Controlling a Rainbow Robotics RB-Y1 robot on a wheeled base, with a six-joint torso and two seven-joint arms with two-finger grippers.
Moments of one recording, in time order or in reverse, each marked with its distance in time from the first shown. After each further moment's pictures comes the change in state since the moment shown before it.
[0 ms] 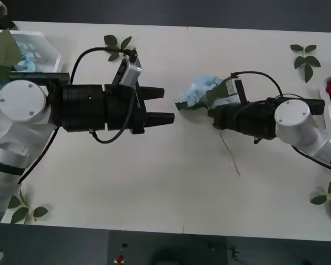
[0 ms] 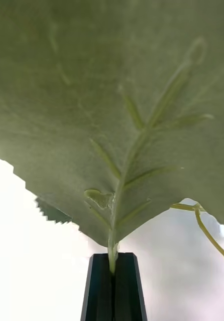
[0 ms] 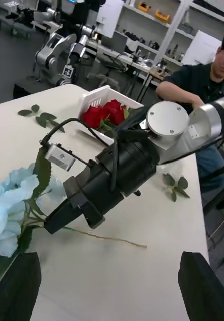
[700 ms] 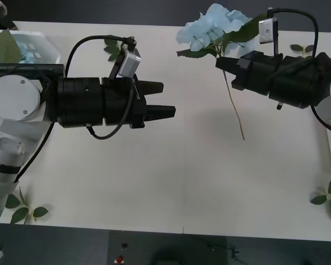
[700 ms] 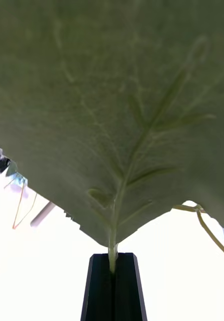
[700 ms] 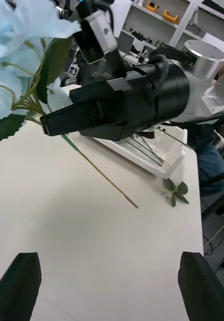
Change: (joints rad) right arm 0.137 -0.136 -0.366 -0.394 -0.191 0.130 0.268; left arm 0.001 -0.001 0.013 -0.062 -0.054 -0.001 0.085
